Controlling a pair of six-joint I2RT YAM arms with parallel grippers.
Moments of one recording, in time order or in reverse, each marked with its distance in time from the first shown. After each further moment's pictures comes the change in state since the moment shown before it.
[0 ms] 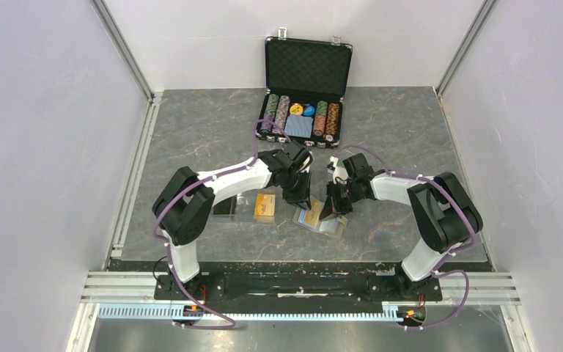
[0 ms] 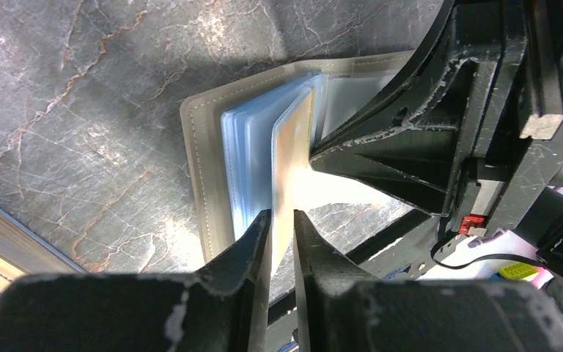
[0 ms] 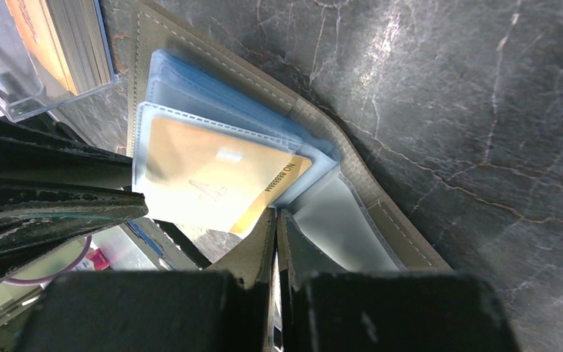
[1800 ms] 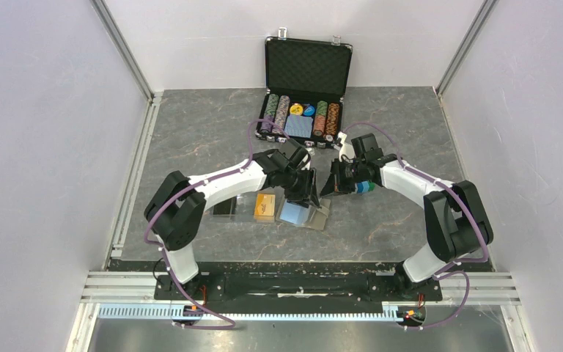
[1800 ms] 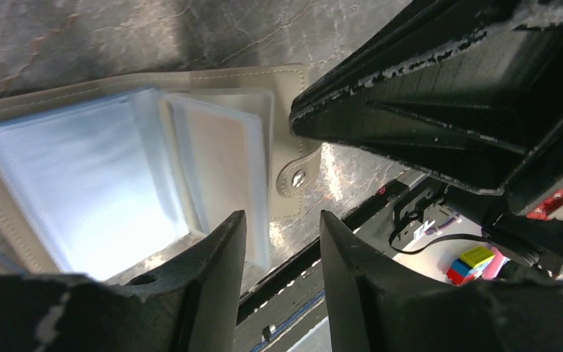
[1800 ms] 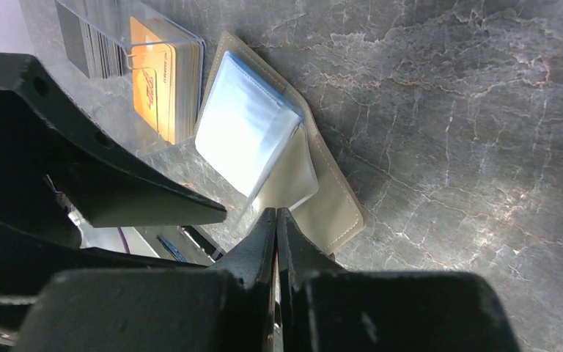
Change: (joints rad) left arm -0.004 -0.071 -0.037 0.066 0.053 -0.048; right arm -0.063 -0.089 0.154 -0.087 0.011 0.033
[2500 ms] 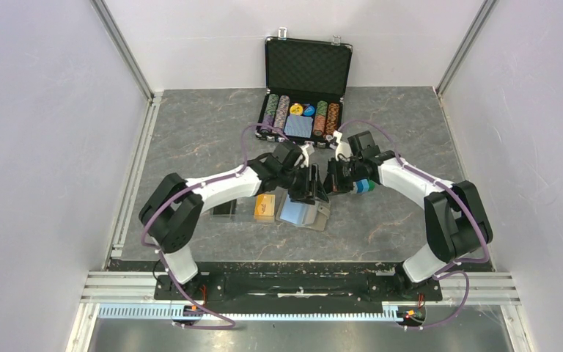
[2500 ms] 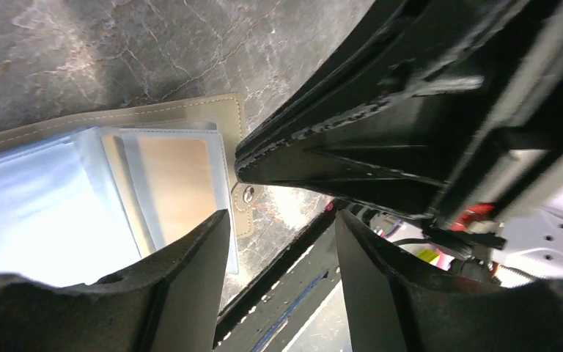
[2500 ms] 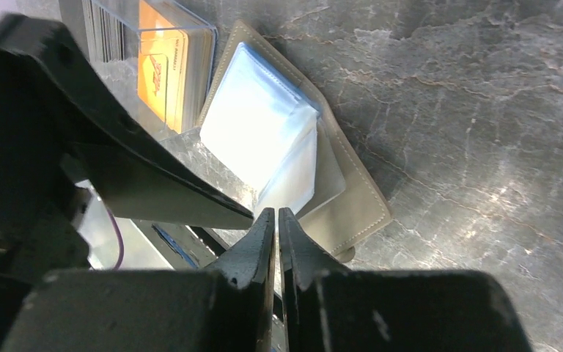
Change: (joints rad) left arm 0.011 -0.008 -0.096 0.264 0.096 -0.101; right arm 0.019 -0.001 0.046 -0.069 0.006 -0.044
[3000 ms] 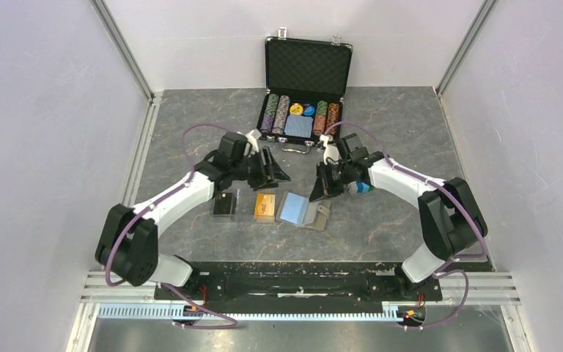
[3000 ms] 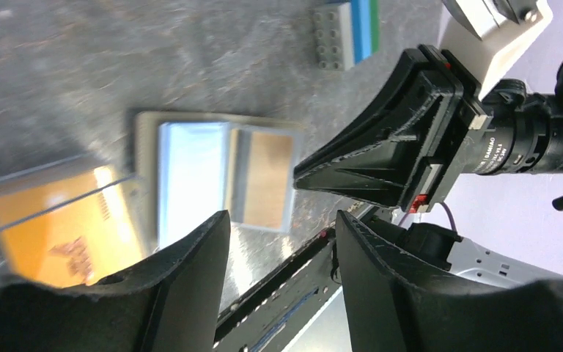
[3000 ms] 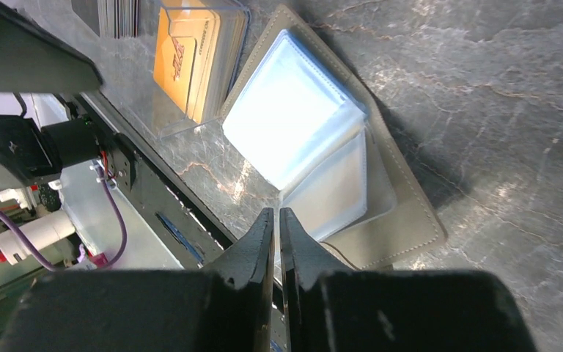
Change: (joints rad) left arm 0.271 -0.342 -0.247 0.058 0.025 -0.048; right arm 0.090 0.025 0.026 0.007 -0.004 0.009
